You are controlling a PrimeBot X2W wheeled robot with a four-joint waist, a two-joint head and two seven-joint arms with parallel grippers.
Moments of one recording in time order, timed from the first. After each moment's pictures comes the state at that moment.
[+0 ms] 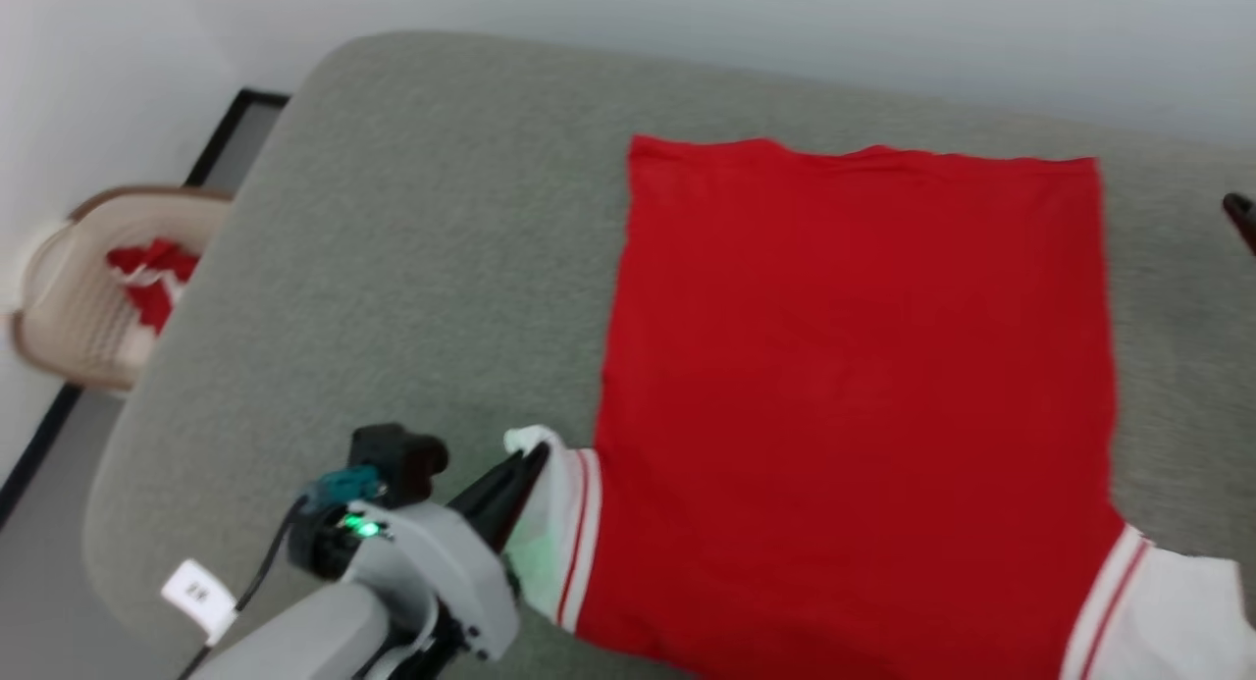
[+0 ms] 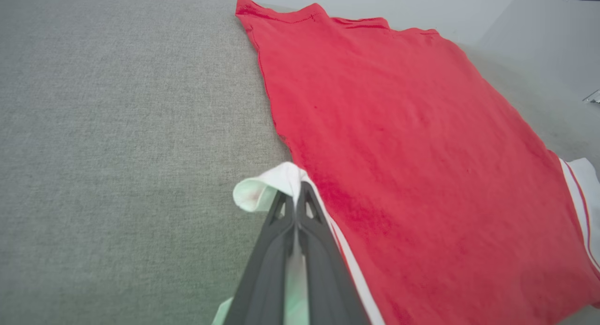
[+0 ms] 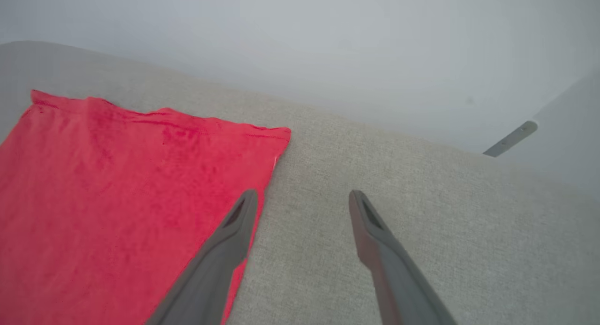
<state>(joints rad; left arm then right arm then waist) -0.51 0.61 -0.95 0.20 -1.04 0.10 -0.15 -0.69 -0.55 0.07 0.36 0.49 0.13 0.67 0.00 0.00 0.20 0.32</state>
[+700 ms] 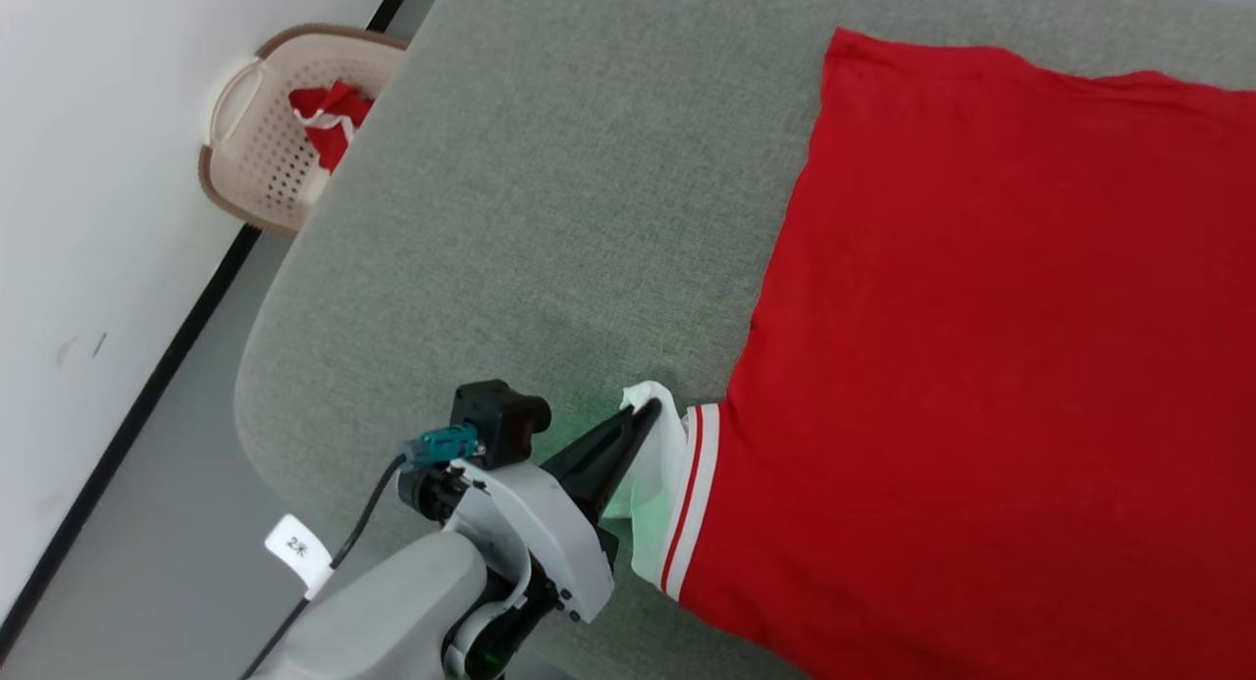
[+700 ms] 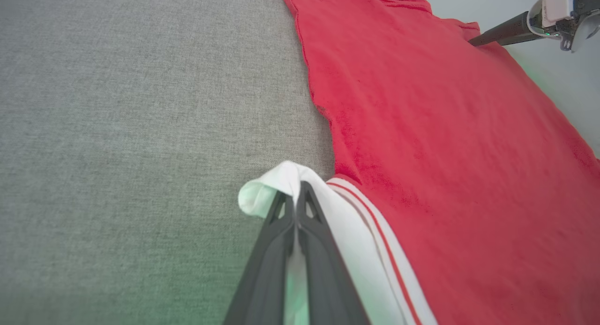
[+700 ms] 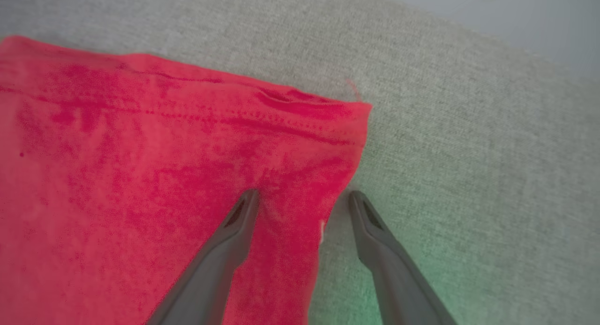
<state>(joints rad) -0.63 0.41 -1.00 0.36 -1.00 -0.04 -0.21 -1.08 -0.56 0.09 0.99 0.29 0.13 0.73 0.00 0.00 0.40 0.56</state>
